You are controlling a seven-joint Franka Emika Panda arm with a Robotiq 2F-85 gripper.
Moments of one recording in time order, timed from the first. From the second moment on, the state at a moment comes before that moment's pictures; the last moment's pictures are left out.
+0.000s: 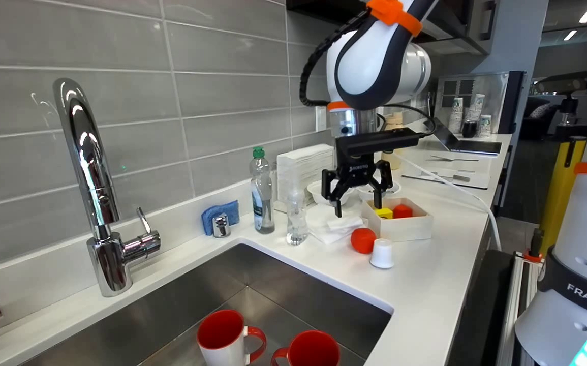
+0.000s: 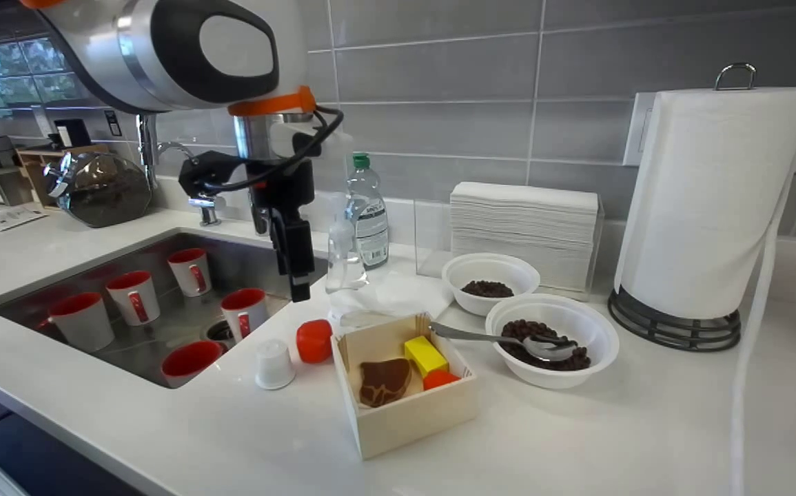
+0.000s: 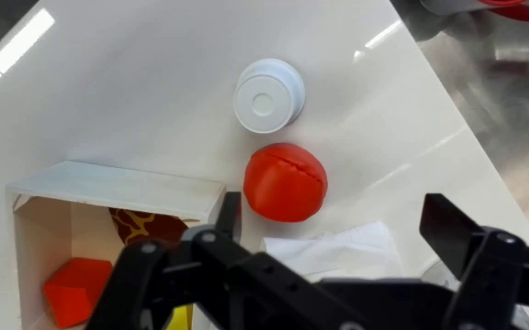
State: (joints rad) arm -0.11 -0.21 0.07 -2.77 -0.02 2.47 0.58
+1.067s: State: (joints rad) arm -0.04 0.05 0.00 -2.77 -0.03 2.77 0.71
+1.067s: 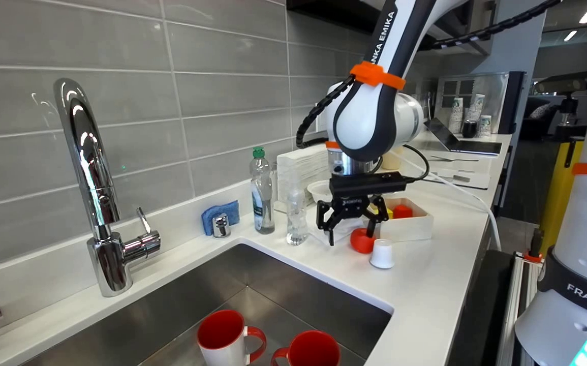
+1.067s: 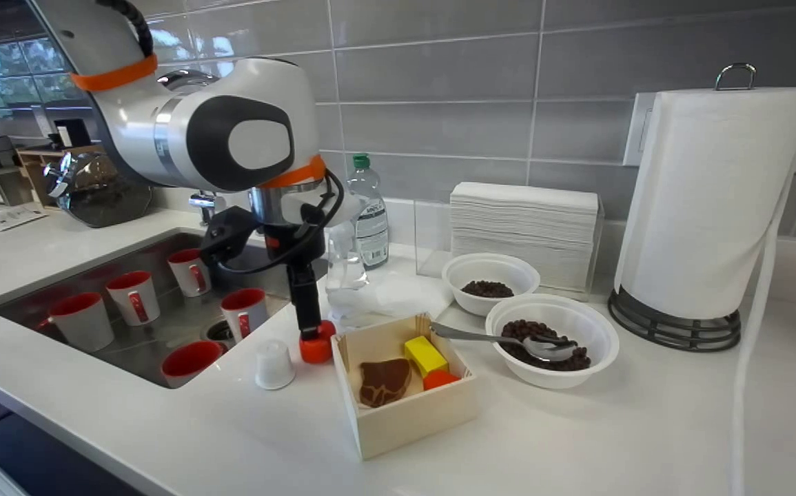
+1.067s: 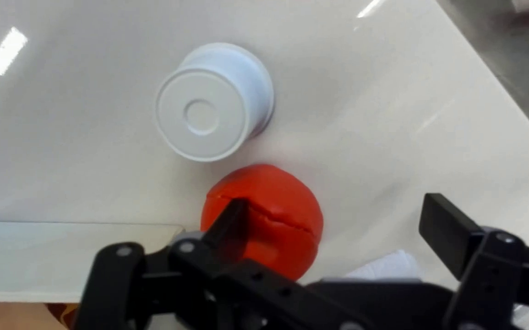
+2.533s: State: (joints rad) arm 0.02 -0.03 0.00 -2.74 -0.20 2.75 0.89
